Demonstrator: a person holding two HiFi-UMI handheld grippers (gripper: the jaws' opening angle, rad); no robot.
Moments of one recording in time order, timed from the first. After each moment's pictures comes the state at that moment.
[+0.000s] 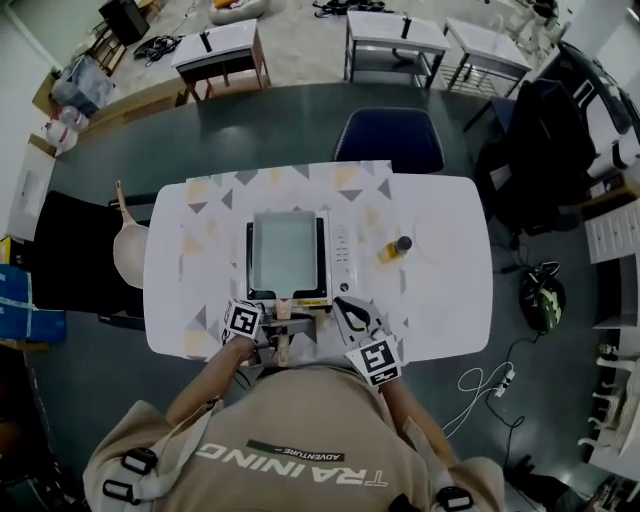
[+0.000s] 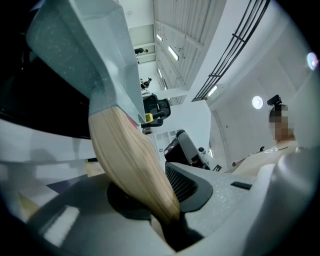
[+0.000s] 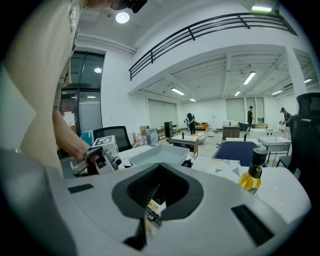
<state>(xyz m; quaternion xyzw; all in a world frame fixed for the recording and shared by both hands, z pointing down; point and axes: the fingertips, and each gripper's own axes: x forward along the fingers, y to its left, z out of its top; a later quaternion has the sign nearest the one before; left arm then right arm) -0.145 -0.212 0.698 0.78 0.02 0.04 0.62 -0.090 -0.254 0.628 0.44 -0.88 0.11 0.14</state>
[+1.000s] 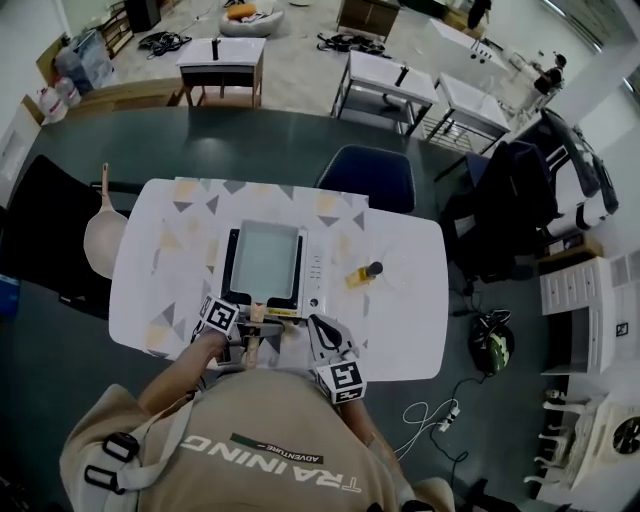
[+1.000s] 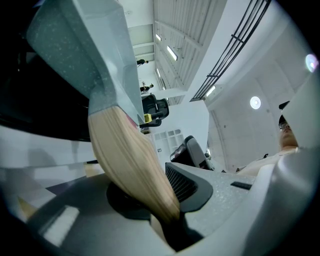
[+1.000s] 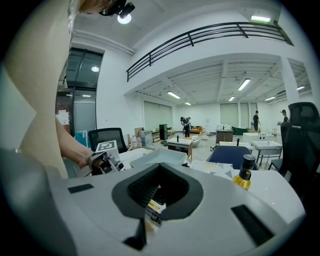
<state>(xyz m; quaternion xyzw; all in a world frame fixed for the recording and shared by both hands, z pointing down) -0.142 -0.214 0.692 0.78 0.03 0.04 0.62 -0.088 -0.238 0.606 0.47 -0.87 0.09 0.13</state>
